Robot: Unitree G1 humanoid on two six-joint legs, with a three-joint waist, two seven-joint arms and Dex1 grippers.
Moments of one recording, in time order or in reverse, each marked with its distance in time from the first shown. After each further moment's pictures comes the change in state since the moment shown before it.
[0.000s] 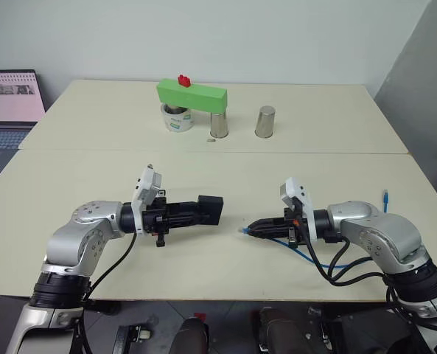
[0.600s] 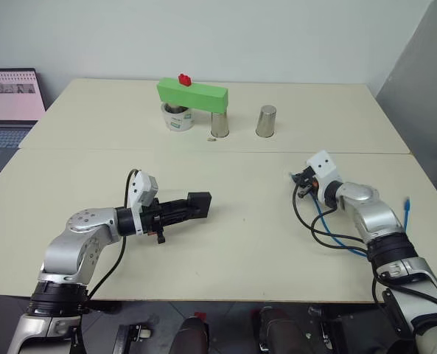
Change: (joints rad) left arm 0.063 -0.028 0.030 0.010 0.105 -0.056 0.211; right arm -0.188 0.124 -0.081 0.753 -0.518 -0.557 -0.401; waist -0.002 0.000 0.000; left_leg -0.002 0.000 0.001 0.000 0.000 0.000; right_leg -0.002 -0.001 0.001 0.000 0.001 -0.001
